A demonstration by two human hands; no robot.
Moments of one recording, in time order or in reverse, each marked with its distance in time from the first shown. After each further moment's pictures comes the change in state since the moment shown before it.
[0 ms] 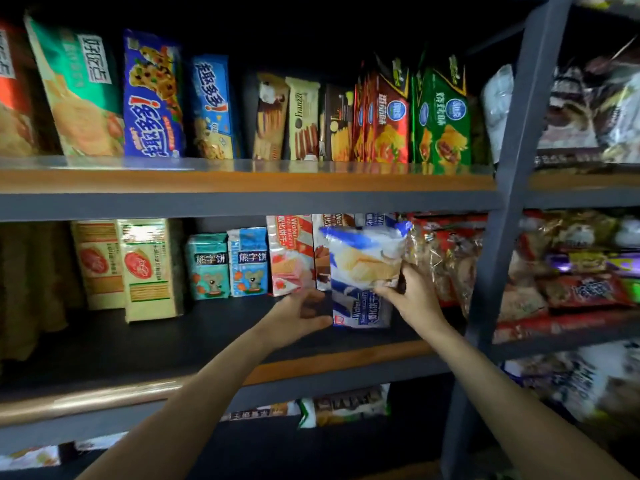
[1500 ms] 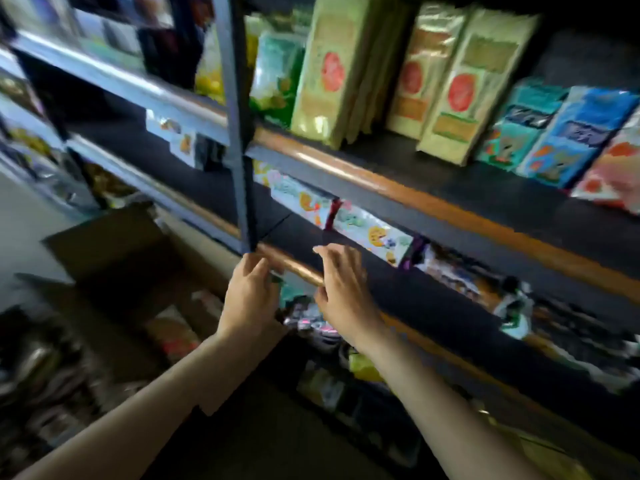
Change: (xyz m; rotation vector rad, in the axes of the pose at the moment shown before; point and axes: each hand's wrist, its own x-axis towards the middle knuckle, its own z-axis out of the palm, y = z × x) left_hand -0.411 -0.162 -0.081 0.433 0.916 -0.627; right_hand -0.283 -0.240 0.288 0.053 -0.753 -0.634
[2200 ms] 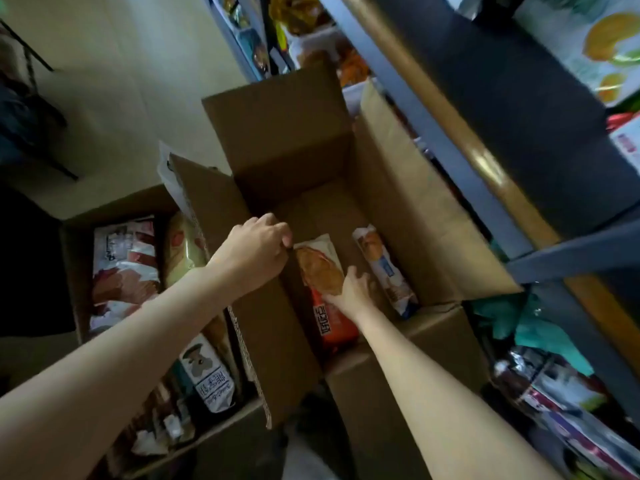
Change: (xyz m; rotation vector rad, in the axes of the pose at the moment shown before) left_hand 0.096 -0.390 -0.107 0.495 -0.506 -0.517; right_hand 0.134 -0.120 0.473 0.229 -1.160 0.468
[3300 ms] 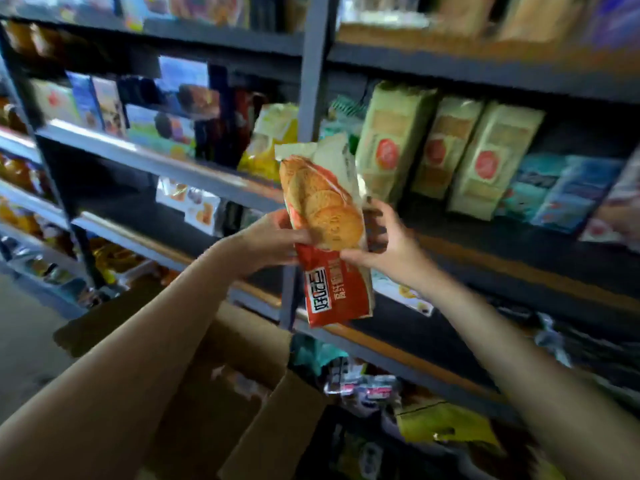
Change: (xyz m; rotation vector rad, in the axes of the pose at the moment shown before) left_hand -0.200 0.304 -0.203 -0.938 -0.381 0.734; right_hand -0.509 0.073 -0.217 0.371 1.056 -0.459
